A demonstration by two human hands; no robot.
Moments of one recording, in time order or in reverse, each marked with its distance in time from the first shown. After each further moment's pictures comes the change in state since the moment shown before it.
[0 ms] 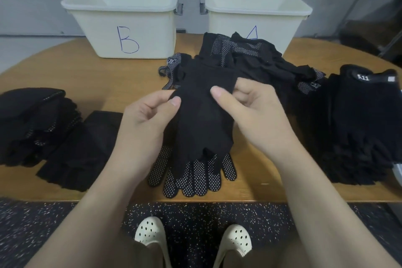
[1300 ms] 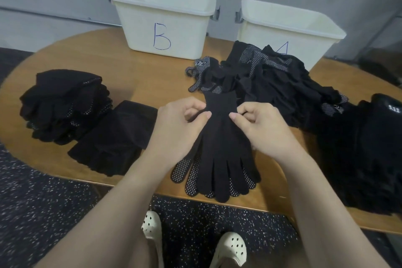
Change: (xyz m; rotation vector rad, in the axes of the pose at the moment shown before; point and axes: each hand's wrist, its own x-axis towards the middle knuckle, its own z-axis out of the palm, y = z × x) left_hand 0.014 -0.018 -0.016 0.625 0.174 0.059; right_hand 0.027 0.037 0.015 -0.491 -0.150 0.118
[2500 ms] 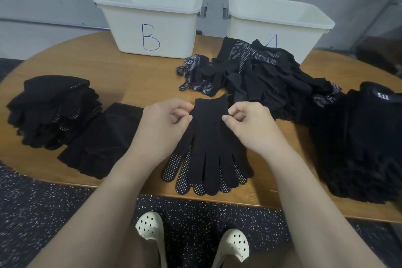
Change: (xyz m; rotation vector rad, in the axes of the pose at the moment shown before) left_hand 0.006 -0.014 -0.004 0.142 -0.074 -0.007; right_hand -0.005 0.002 0.003 -0.049 0.033 0.146
